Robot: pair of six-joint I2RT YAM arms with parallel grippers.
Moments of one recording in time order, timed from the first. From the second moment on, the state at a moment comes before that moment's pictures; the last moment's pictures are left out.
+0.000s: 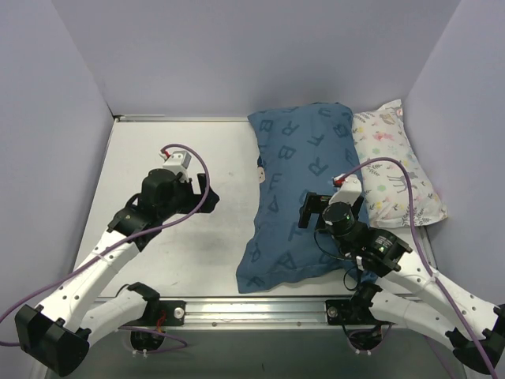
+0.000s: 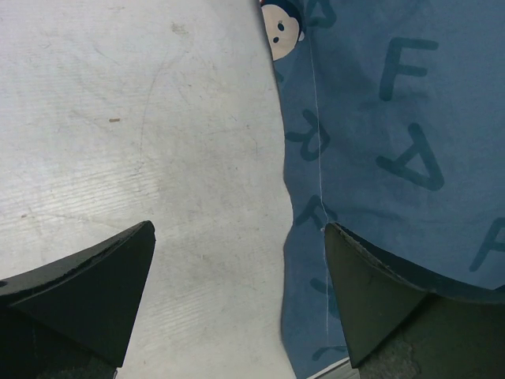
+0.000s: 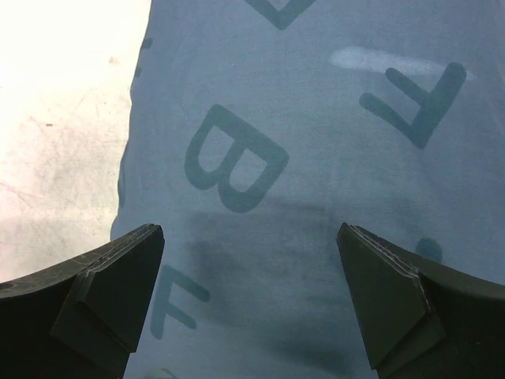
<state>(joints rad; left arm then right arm) -0.50 0.96 0.88 -0.43 0.00 -0.45 0.85 0.79 0.76 -0.56 0.62 0.58</state>
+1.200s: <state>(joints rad) -0.91 1.42 0.62 0.27 0.18 -0.71 0.66 1.10 0.92 -0.77 0.60 0.43</state>
